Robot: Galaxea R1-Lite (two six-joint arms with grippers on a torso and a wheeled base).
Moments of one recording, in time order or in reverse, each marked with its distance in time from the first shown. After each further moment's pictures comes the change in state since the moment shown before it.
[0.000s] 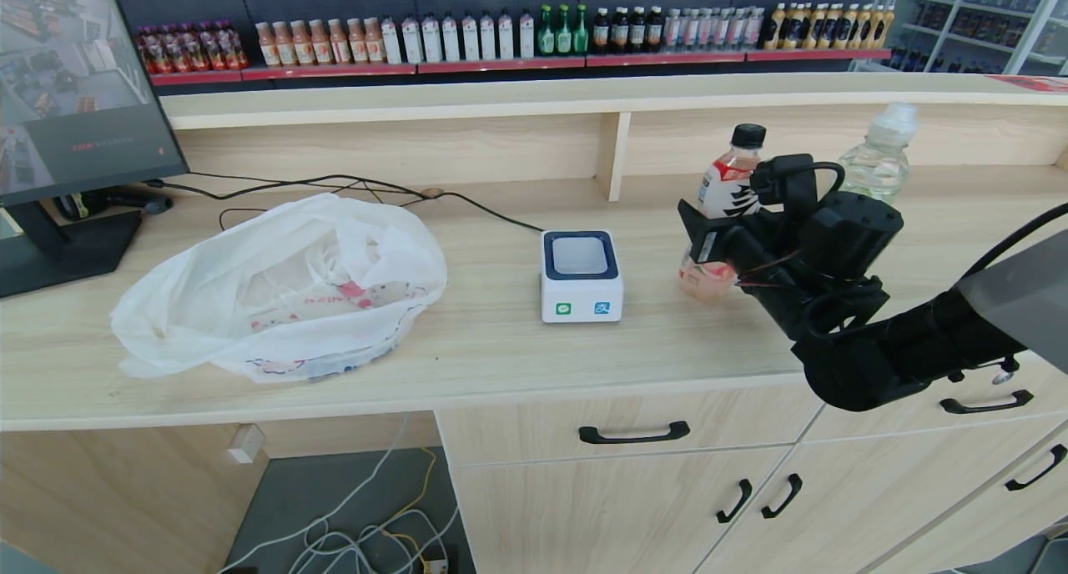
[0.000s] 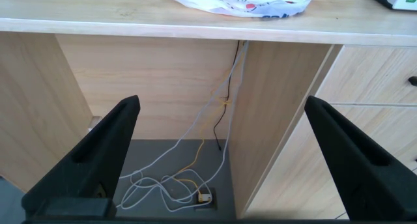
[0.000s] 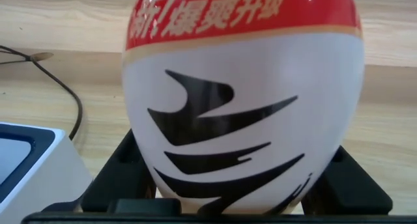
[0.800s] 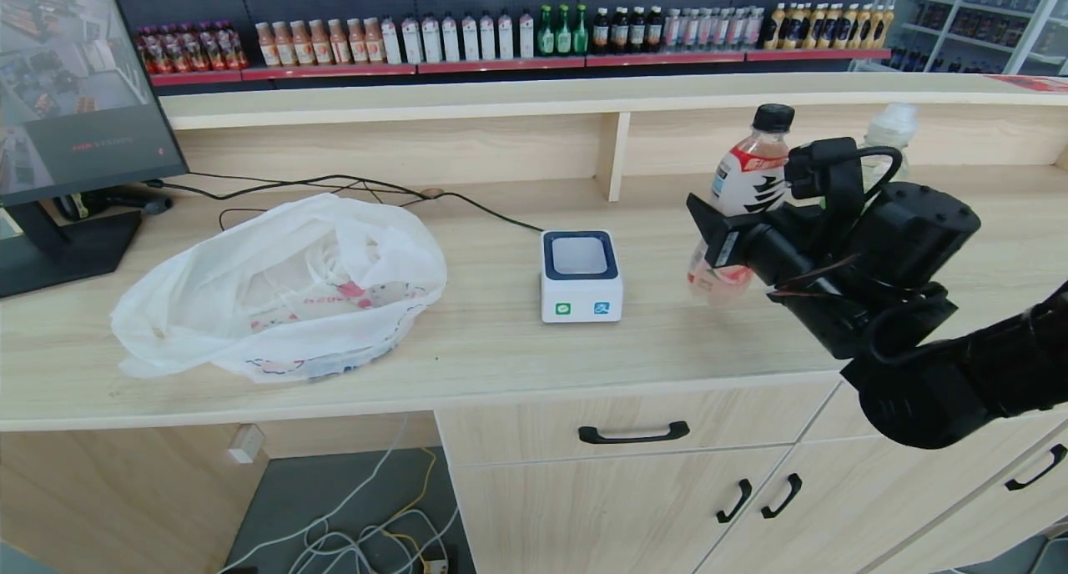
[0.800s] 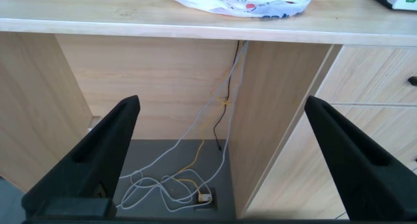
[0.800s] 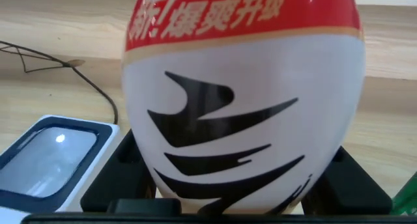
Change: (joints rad) left arm 0.000 0.000 0.000 0.000 0.000 0.000; right arm 0.067 -0.183 0.193 -0.020 0.003 -0.010
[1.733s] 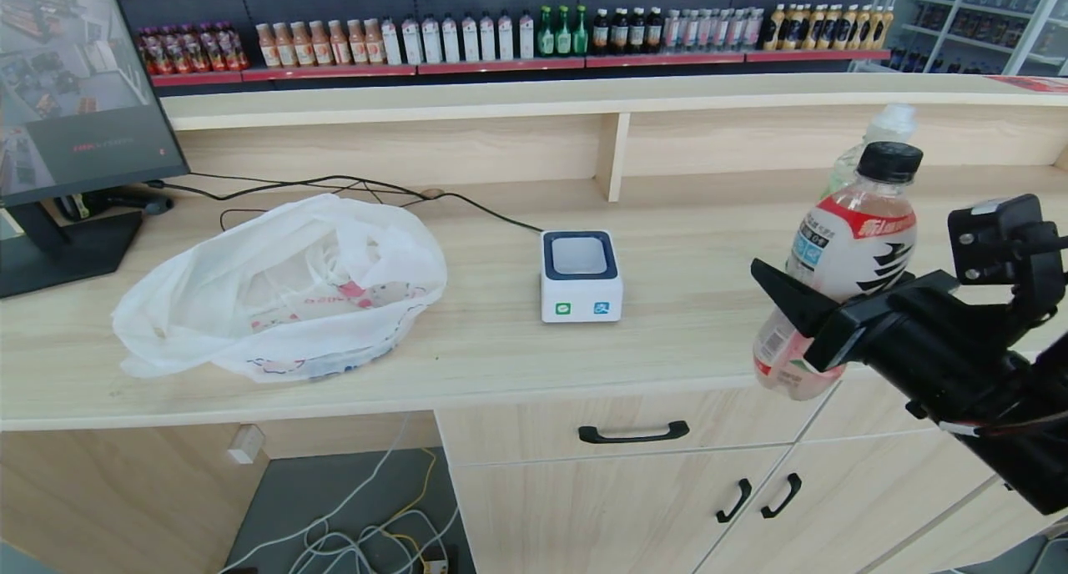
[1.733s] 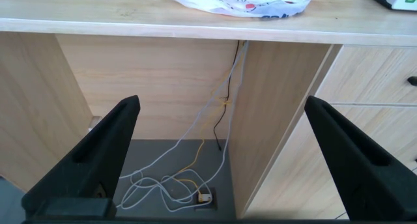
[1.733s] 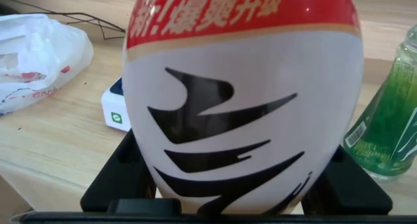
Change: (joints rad) left arm 0.000 0.000 0.000 0.000 0.000 0.000; right arm 0.069 -0.387 0.504 -0.057 0.063 -0.013
